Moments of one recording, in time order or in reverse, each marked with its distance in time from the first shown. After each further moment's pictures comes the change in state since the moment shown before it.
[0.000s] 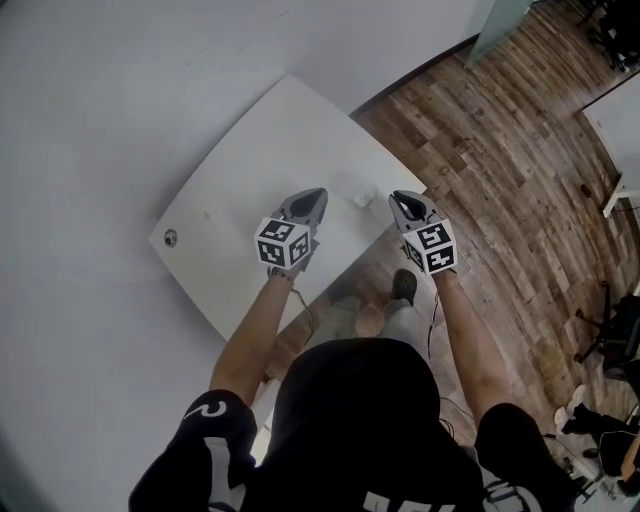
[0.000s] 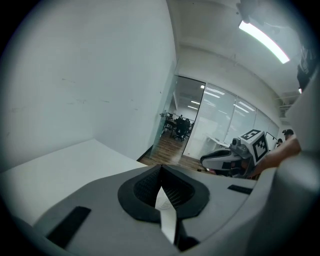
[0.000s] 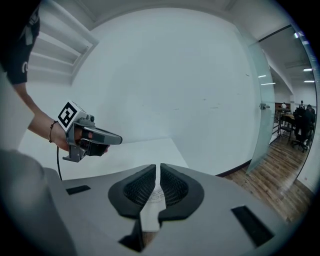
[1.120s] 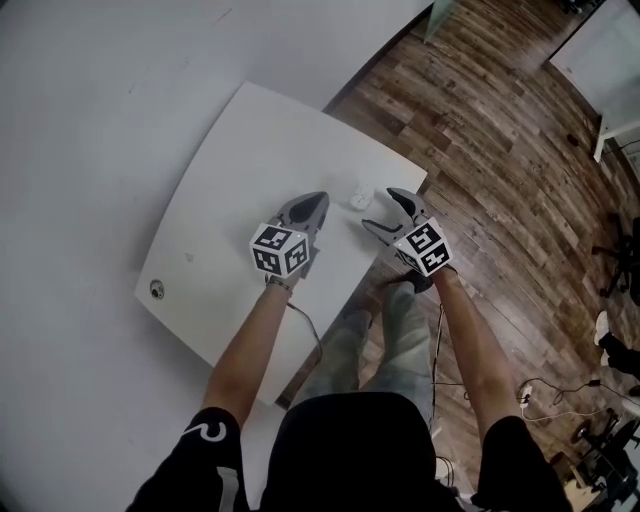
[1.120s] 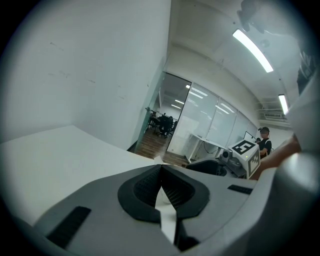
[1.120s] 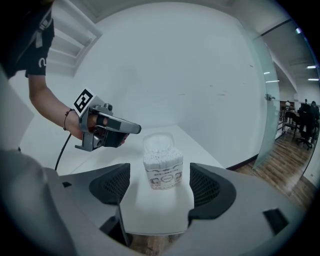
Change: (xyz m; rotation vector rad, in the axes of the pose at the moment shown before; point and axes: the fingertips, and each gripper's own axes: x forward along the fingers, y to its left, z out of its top) left arm 0.057 0.028 -0.059 0.028 0.033 -0.231; right arm 0.070 0.028 -0.091 -0.013 0.020 0.029
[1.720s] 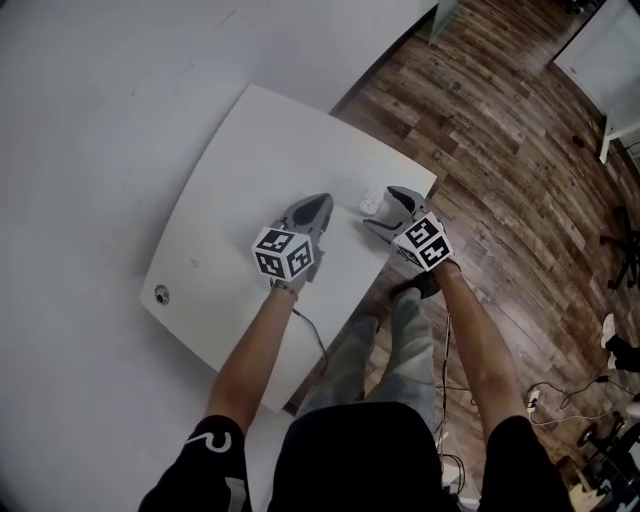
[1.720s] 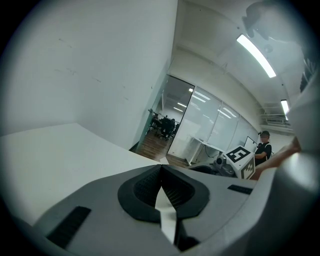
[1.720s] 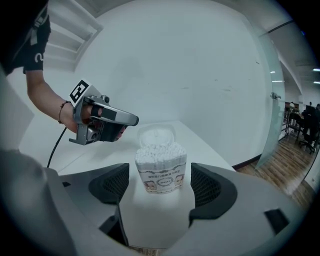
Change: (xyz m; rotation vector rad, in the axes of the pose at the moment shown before) left arm 0.001 0.013 0.000 -0.047 -0.029 0.008; right arm 0.030 -0.005 -0.014 -0.024 0.059 0.030
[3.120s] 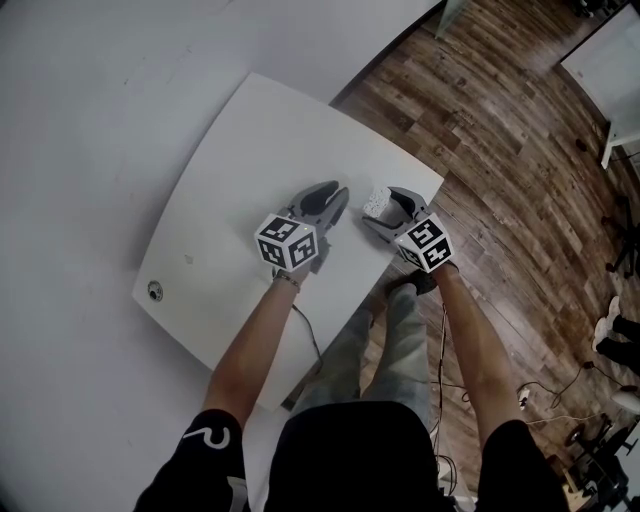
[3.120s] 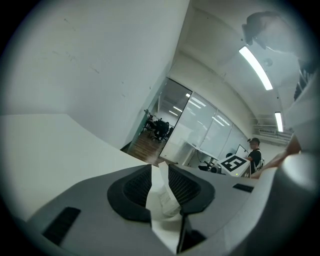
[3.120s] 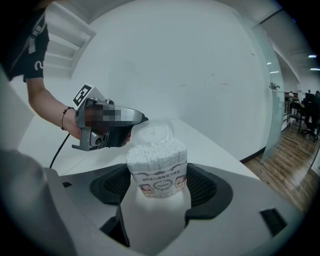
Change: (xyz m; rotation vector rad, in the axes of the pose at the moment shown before) left arm 0.029 0.007 0.005 -0.062 -0.030 -0.107; right arm 0.024 -0.005 -0.003 0.070 -0.025 0.026
